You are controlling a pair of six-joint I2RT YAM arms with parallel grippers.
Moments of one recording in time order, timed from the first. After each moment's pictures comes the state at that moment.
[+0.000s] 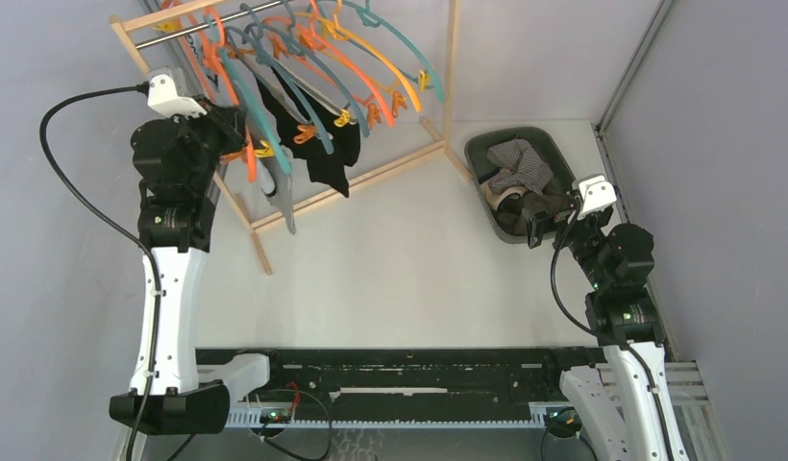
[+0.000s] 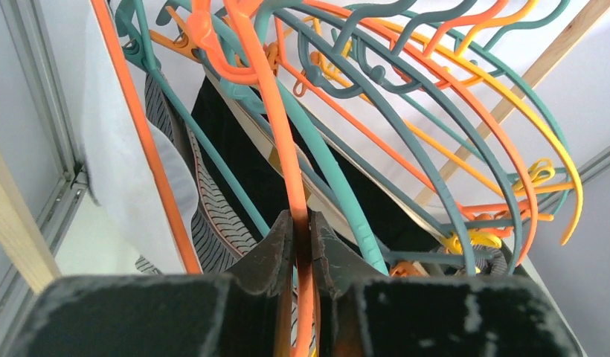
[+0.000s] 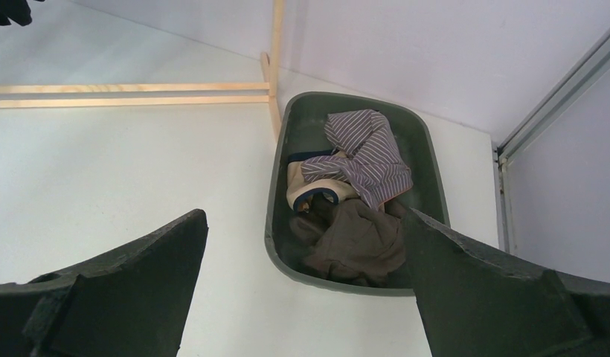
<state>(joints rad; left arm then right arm) 0.02 1.10 1.46 -0.29 0.11 -0.34 0.07 0.58 0.79 -0.30 -0.22 -0.15</state>
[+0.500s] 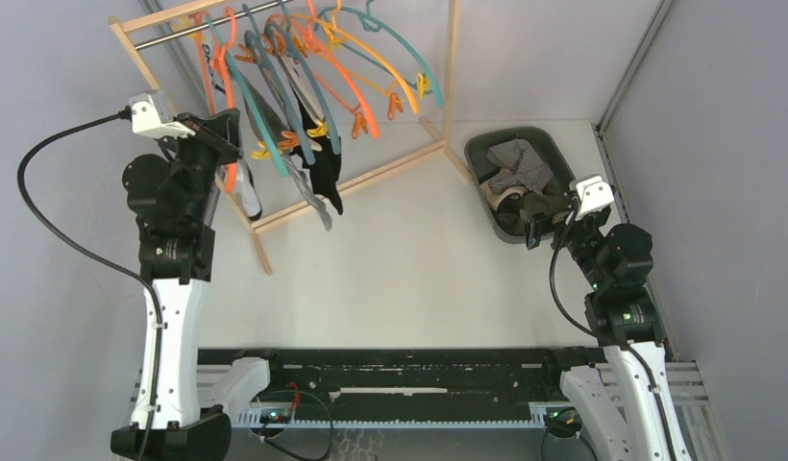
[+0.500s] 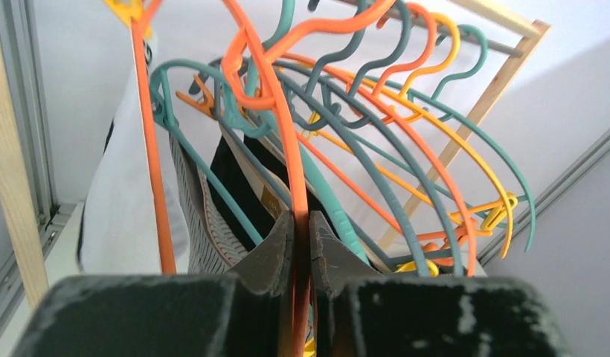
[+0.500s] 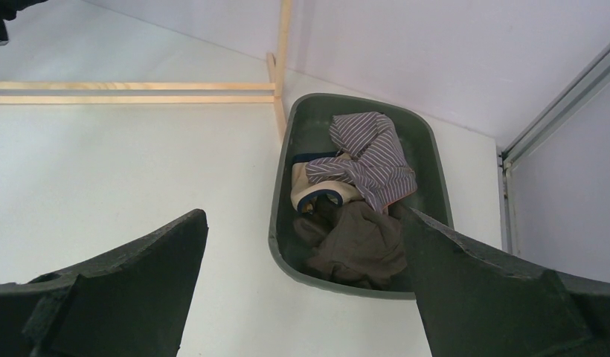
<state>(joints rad) 0.02 0.97 1.29 -0.10 0.11 -0.40 0.09 0.58 0.79 -0.30 -0.22 -0.15</state>
